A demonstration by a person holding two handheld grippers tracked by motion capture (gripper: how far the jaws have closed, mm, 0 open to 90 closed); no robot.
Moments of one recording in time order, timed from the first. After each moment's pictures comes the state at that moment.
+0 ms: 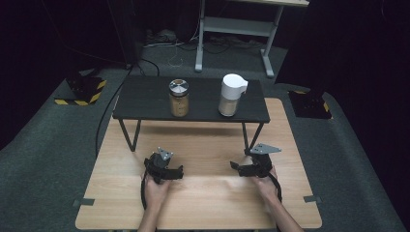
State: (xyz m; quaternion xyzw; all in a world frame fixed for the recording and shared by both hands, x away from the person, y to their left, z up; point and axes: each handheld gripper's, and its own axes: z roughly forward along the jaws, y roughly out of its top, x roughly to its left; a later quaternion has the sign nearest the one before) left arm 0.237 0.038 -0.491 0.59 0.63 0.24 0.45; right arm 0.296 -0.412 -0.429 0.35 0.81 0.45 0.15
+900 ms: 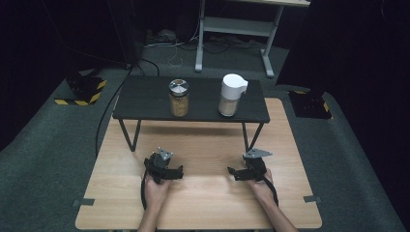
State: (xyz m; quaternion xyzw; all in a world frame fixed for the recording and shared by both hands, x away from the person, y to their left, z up) left arm 0.237 0.038 -0.491 0.59 0.63 0.24 0.45; right arm 0.303 -0.394 -0.450 0.37 0.83 0.40 0.15
